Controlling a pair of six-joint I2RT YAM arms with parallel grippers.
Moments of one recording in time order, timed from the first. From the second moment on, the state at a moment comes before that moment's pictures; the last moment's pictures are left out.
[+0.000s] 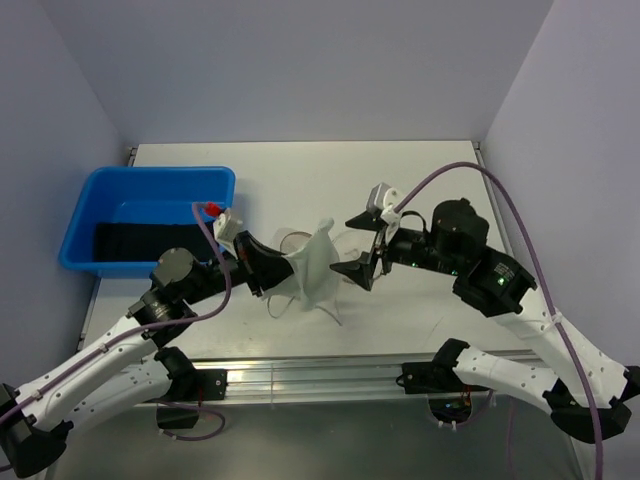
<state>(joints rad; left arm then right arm) -0.80 0.74 0.66 0.23 0.37 -0.57 0.83 0.86 1.15 -0.48 -0.34 -0.13</state>
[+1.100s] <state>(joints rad) -0.80 0.76 0.57 0.75 0.89 -0.67 0.87 0.95 1.08 -0.48 -0.96 -0.18</state>
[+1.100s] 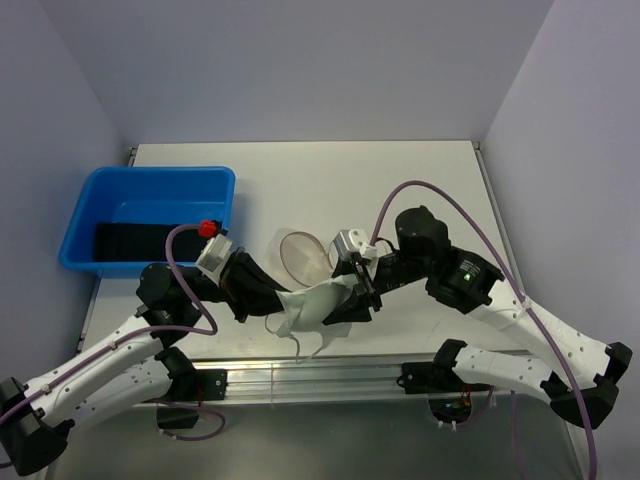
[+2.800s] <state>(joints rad) -0.79 1.21 0.63 0.00 -0.31 -0.65 0.55 0.99 0.70 0.30 -0.39 0.38</state>
